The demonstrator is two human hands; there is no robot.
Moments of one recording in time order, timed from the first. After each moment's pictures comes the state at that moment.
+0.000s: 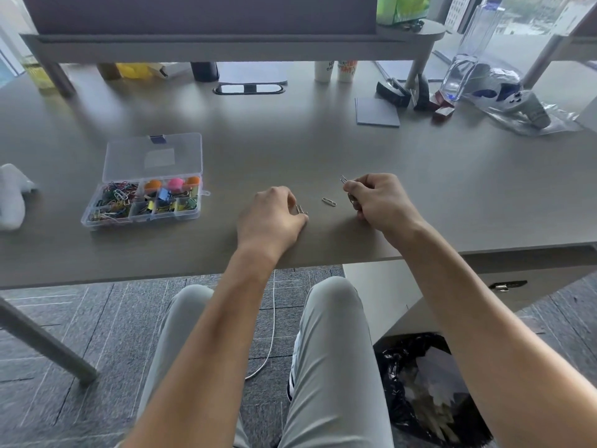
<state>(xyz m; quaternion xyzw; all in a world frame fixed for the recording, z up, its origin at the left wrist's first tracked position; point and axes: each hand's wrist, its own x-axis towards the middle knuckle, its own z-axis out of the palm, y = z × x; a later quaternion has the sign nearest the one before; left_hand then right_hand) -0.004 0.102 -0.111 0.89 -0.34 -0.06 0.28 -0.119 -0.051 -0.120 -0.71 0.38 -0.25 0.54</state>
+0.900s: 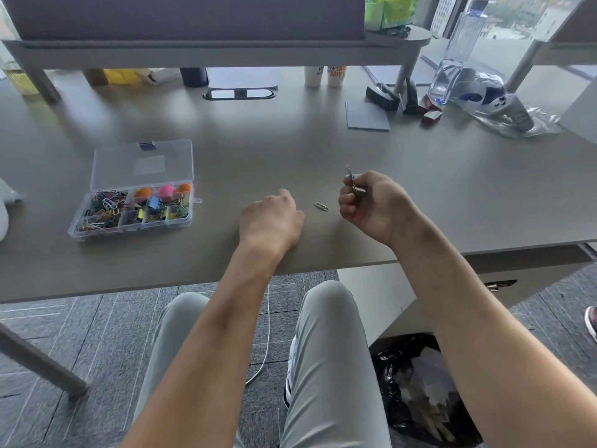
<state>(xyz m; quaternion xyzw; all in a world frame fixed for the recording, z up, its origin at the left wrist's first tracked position) -0.005 0.080 -0.107 0.91 -0.41 -0.02 0.09 -0.119 -0.051 -0.099 -0.35 0.33 -0.23 0.85</state>
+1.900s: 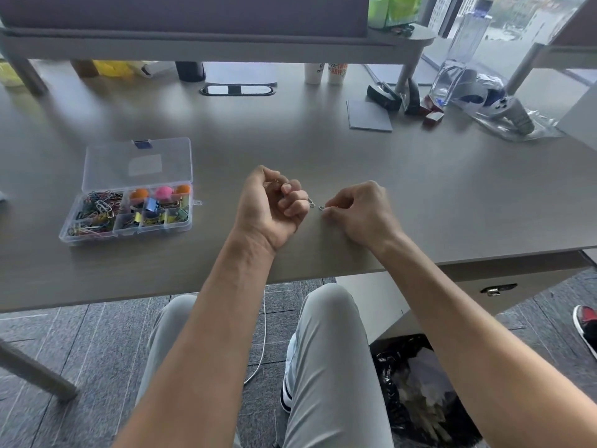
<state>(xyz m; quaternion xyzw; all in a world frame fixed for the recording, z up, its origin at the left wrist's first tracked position) 0.021 0.074 -0.100 0.25 0.00 -0.56 0.79 -0.108 -0.037 -0.118 -0.85 0.39 -0.22 0.28</state>
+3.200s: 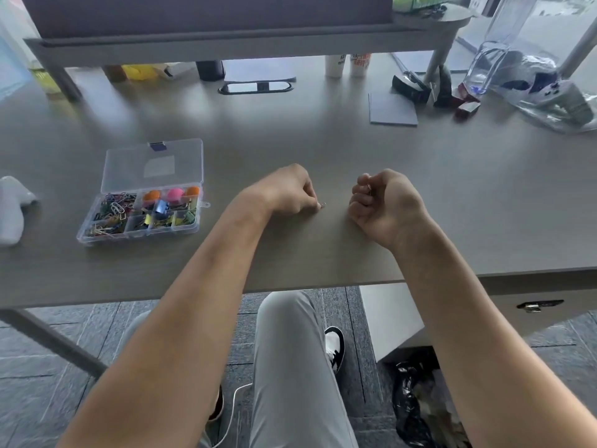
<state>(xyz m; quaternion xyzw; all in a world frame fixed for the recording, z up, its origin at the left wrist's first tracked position) 0.064 0.033 -0.094 0.83 -0.49 -0.22 0.17 -0.091 -0.063 -0.108 -0.26 0.33 -0.22 0.88</state>
